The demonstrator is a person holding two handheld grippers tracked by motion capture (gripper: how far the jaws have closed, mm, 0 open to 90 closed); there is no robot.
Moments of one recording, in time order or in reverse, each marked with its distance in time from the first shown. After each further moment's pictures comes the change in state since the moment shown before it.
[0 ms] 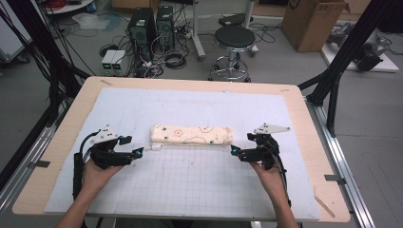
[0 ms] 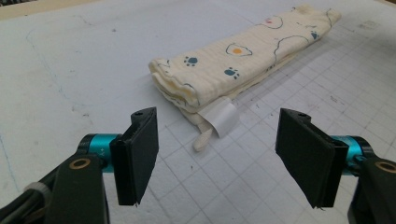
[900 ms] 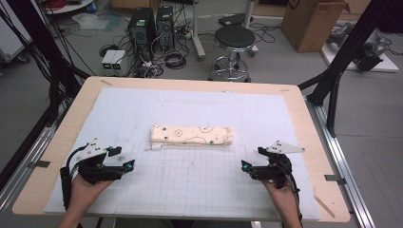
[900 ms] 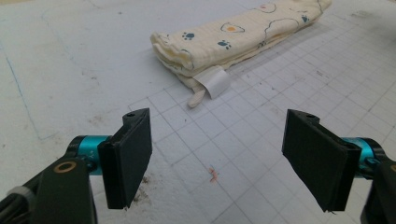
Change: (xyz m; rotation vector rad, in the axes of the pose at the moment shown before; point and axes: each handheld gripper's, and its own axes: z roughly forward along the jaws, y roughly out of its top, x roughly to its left) left arm -0.011 -0.027 -0.032 -0.014 0.032 -0.005; right arm 0.003 -0.045 -0.036 -0.040 -0.028 -0.006
